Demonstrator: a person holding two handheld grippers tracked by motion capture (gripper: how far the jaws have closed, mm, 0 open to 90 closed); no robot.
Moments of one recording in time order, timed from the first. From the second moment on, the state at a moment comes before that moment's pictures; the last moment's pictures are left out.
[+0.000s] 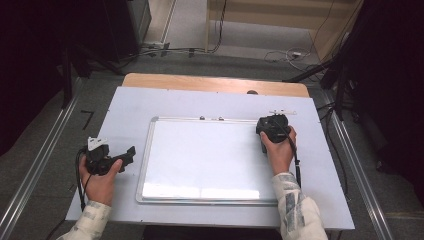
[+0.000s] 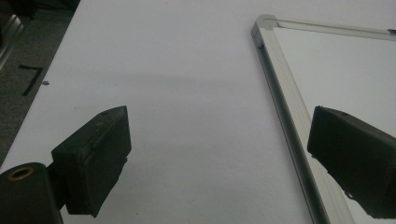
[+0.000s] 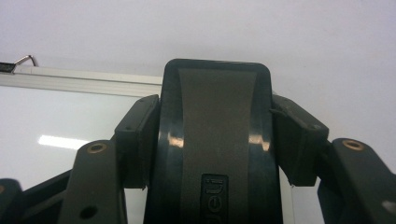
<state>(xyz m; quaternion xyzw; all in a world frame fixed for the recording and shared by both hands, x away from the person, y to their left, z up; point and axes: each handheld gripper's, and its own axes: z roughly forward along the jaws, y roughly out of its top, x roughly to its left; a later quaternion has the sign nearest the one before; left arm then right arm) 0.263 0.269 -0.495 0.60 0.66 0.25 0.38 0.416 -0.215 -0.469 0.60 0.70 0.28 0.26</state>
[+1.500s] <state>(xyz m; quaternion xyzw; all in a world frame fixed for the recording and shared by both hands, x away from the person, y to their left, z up) 0.264 0.268 -0.496 0.60 0.66 0.25 0.37 0.377 -0.242 -0.447 0.58 0.70 0.35 0.23</state>
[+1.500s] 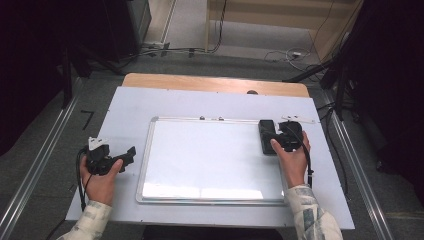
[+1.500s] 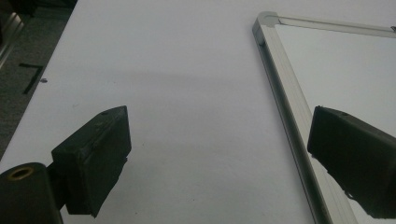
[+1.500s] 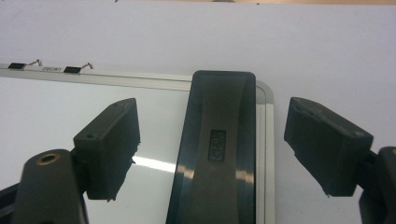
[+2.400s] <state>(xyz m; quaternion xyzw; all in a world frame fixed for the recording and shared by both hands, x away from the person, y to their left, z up) 0.265 0.268 -0.496 0.60 0.66 0.25 0.37 0.348 -0.267 -0.447 0.57 0.71 0.35 0.23</state>
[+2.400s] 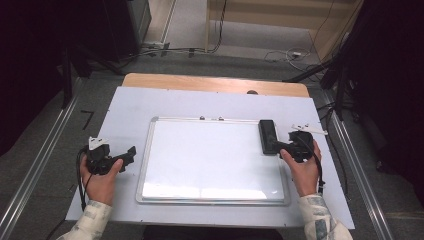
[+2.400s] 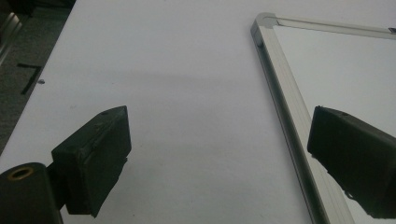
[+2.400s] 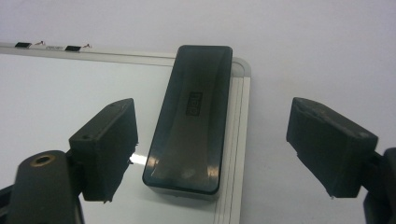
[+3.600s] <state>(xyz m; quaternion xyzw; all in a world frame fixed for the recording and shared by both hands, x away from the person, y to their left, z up) 0.265 0.267 -0.495 0.60 0.66 0.25 0.38 0.325 -0.283 -0.444 0.56 0.71 0.36 0.23</state>
